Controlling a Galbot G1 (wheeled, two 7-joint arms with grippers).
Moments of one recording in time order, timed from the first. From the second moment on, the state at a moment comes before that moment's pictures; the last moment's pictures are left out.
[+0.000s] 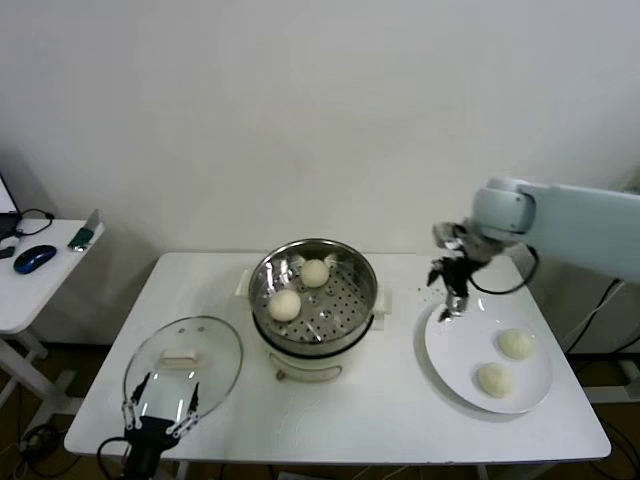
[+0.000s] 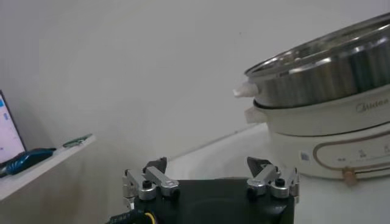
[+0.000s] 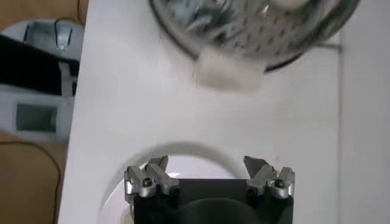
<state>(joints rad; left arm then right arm) 1.81 -1.37 -0.69 -1.99 0.14 -0.18 -0.03 0.70 0.65 -1.63 1.46 0.48 -0.35 -1.00</state>
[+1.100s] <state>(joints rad) 1.82 -1.41 -0.69 -1.96 0.17 -0.18 -0.03 0.15 0.54 -1.23 1.30 0.11 -0.27 -1.05</state>
